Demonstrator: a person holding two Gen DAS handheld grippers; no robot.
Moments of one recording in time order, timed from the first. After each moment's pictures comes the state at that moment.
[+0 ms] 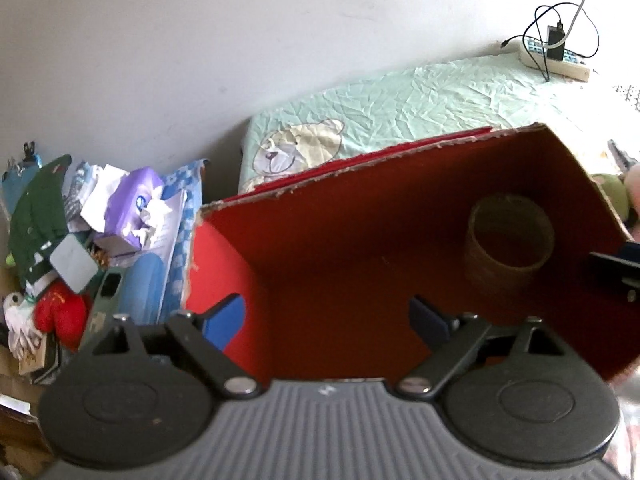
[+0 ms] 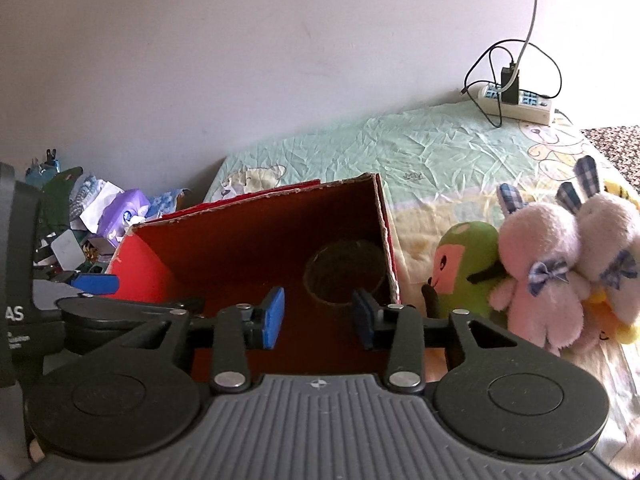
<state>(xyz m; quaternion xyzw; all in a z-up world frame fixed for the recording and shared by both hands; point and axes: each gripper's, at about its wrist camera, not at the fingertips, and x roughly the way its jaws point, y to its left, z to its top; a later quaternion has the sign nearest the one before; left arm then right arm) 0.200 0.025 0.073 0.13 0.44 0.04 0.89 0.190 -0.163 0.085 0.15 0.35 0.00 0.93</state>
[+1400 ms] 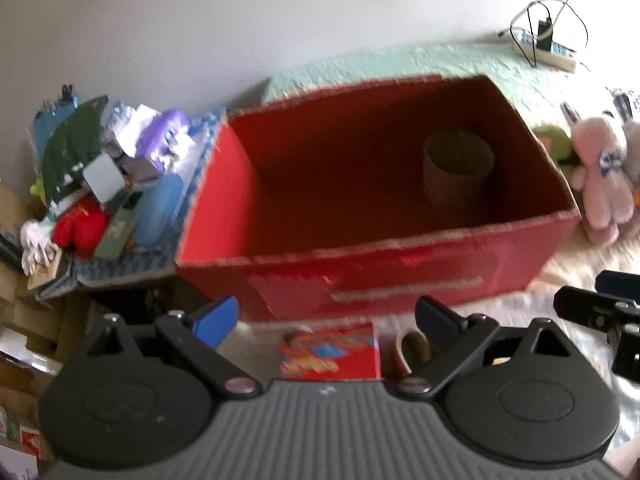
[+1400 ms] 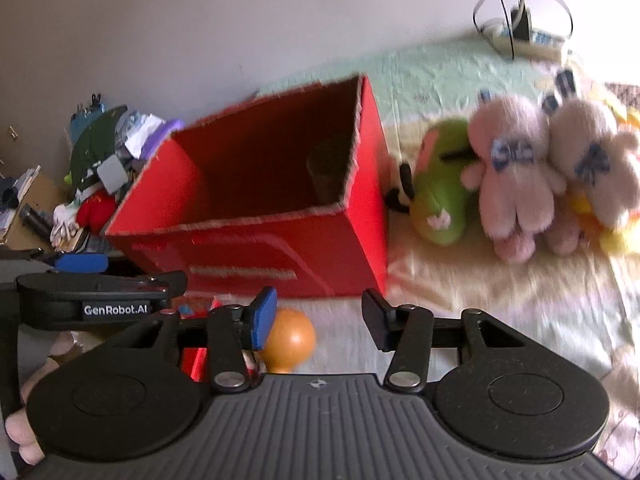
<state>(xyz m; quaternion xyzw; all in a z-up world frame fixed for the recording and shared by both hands) 0.086 -0.009 0.076 0.09 0.47 0.08 0.88 0.116 -0.203 0.053 0.17 0.43 0.09 0.88</state>
